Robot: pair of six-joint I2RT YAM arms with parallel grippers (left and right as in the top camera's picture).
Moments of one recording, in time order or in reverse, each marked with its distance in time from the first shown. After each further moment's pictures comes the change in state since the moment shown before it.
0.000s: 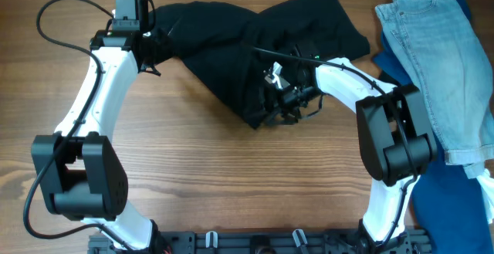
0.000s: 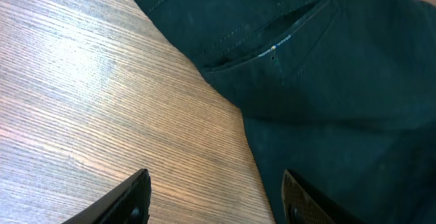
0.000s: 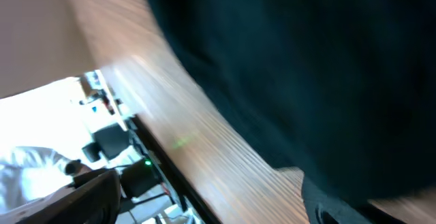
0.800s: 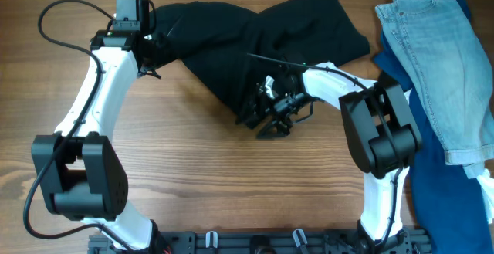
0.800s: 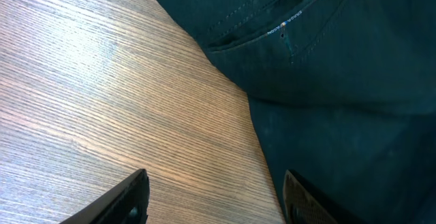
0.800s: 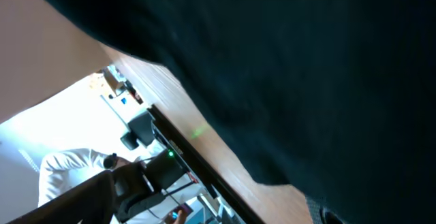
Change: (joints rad) left arm -0.001 0.000 0.000 -0.045 0.010 0.003; right arm 0.050 0.085 -0.001 -0.013 -0.058 0.144
